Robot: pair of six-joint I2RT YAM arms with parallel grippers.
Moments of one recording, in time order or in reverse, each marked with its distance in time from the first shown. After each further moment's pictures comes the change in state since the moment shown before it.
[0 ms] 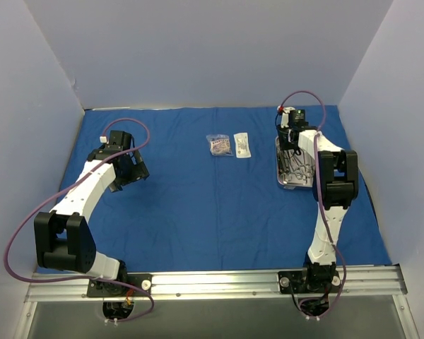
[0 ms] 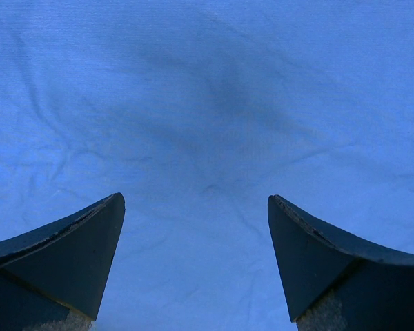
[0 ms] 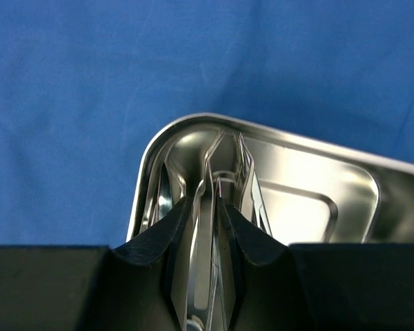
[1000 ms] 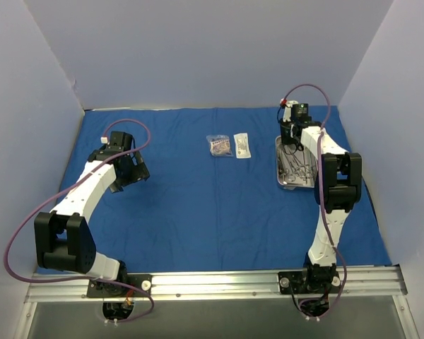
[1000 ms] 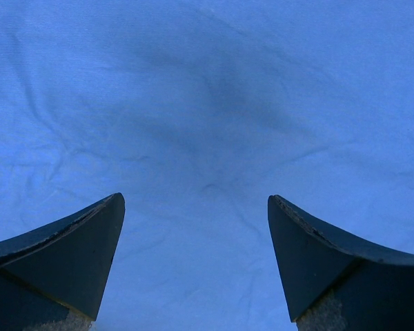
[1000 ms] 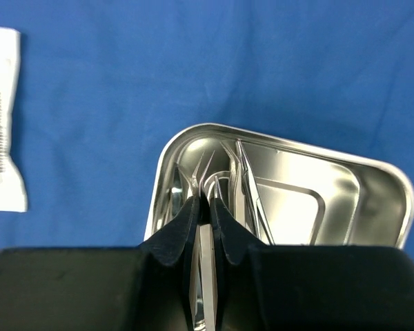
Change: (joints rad) left arm -0.004 0.000 -0.005 0.004 0.003 0.001; right arm 0.000 -0.028 0.050 -0.054 -0.014 0.035
